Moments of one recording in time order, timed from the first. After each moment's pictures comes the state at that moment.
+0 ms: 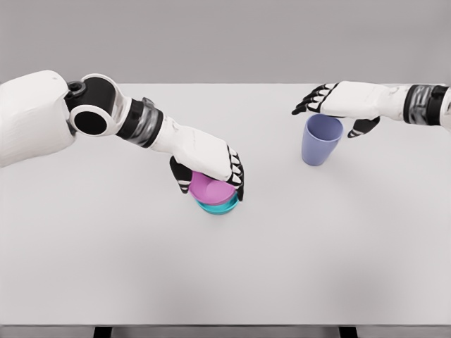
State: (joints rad) left arm -1.33 0.57 -1.48 -1.45 -0.07 -0.61 -0.61; right arm -0.85 -0.73 0.69 -1.30 0.48 -0.61 0.61
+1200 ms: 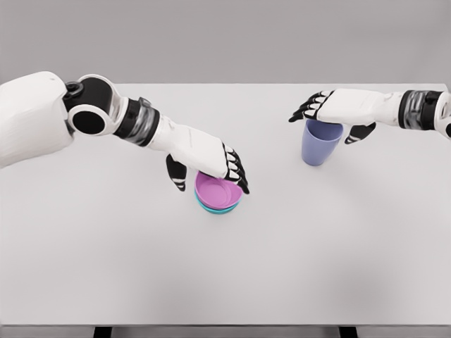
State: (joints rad) left arm -1.32 0.57 -1.48 -1.42 -0.07 -0.61 -0.61; right arm -0.85 -0.74 0.73 -1.30 0.47 -0.61 0.61
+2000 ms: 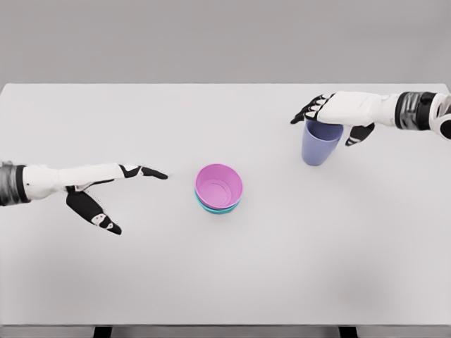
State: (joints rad) left arm -0.62 1.01 -0.97 -1.51 0.51 -0.61 -0.61; right arm -0.87 -0.71 0.75 -1.23 0.48 -0.61 0.61
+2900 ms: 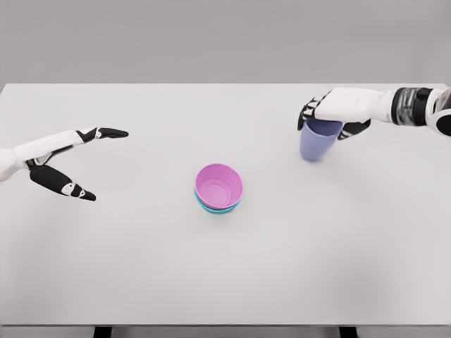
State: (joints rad) left arm -0.48 1.01 -0.68 -1.43 0.53 -0.61 -0.61; right arm -0.89 -0.70 0.76 -1.22 0.49 -0.61 0.61
